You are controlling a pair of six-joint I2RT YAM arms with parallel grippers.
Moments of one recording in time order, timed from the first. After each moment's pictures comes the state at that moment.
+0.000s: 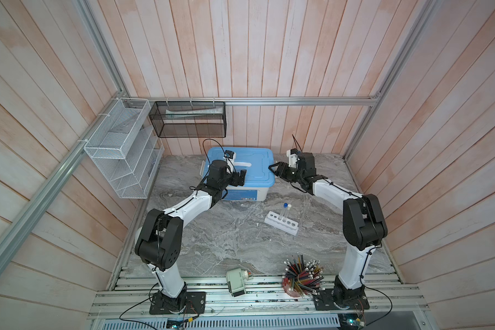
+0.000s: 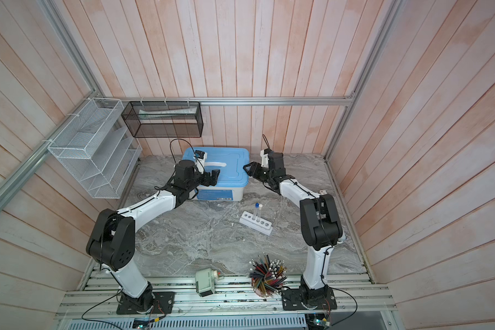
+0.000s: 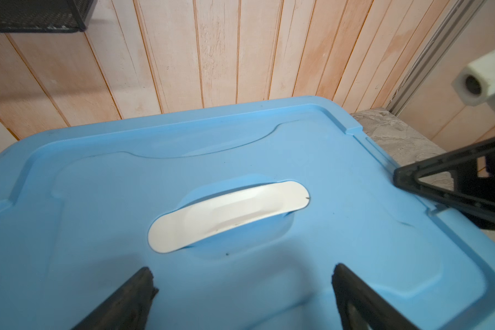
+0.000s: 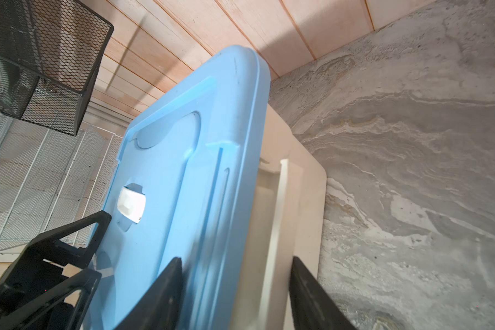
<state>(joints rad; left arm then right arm) -0.40 1.76 1.22 0.17 0.04 -0.06 0.31 1.93 1.37 0.09 -0.48 0.69</state>
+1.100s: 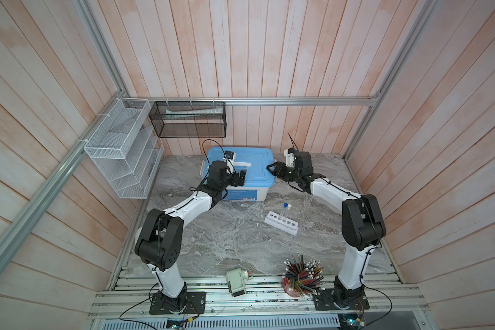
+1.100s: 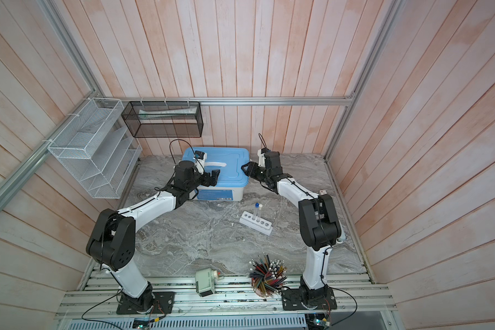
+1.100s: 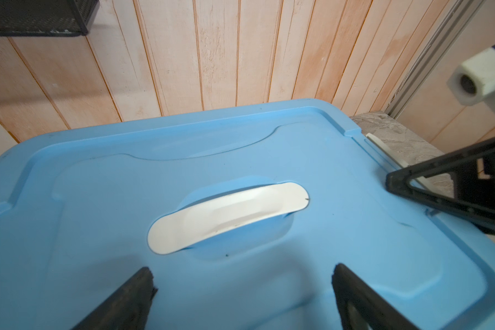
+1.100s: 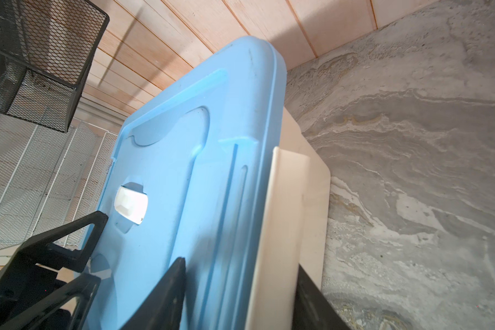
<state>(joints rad) -0.40 1.76 1.21 0.20 0.05 -0.06 0.34 1.93 1.41 0.03 -0.43 0.67</state>
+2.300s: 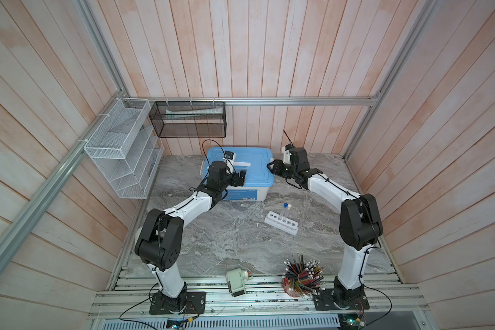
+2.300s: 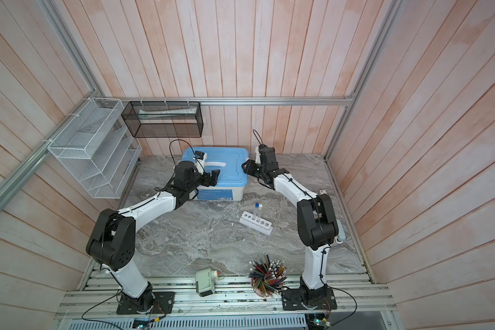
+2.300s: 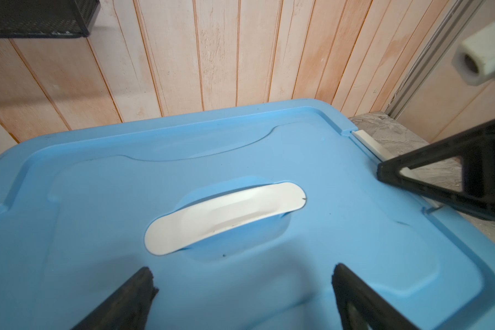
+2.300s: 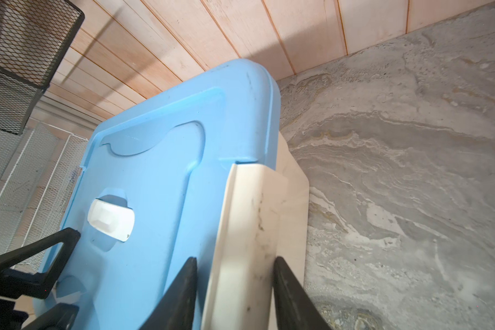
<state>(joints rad) -0.40 1.76 1.20 0.21 0.05 -0.06 0.38 1.95 1.54 -0.14 -0.27 0.60</state>
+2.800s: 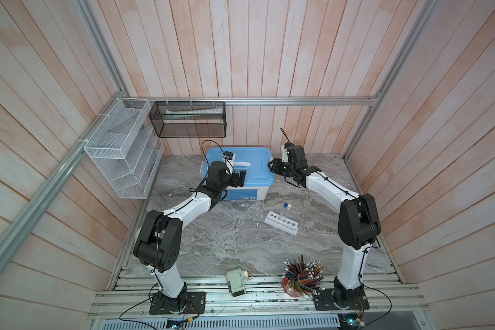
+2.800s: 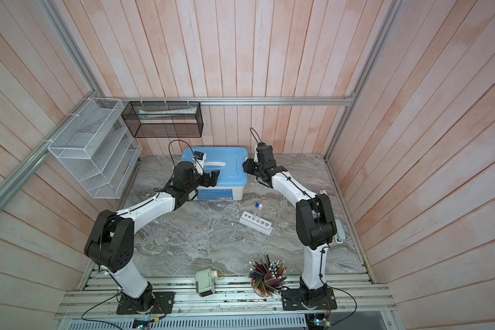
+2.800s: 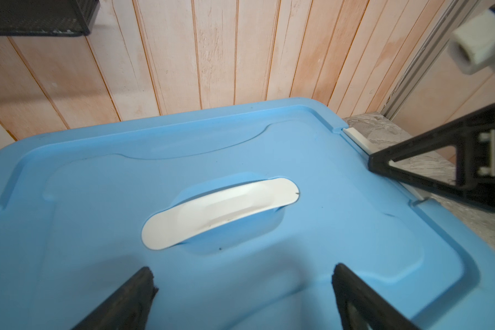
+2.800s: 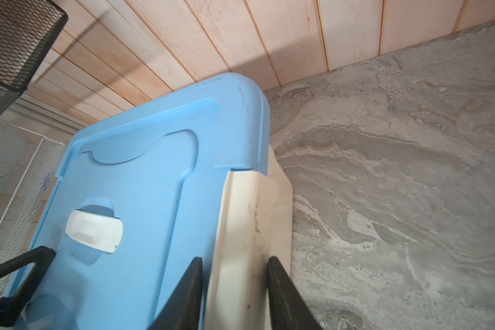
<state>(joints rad) -0.39 1.72 1.18 0.19 0.06 -0.08 0.40 1.96 1.60 -0.20 -0.18 0.56</state>
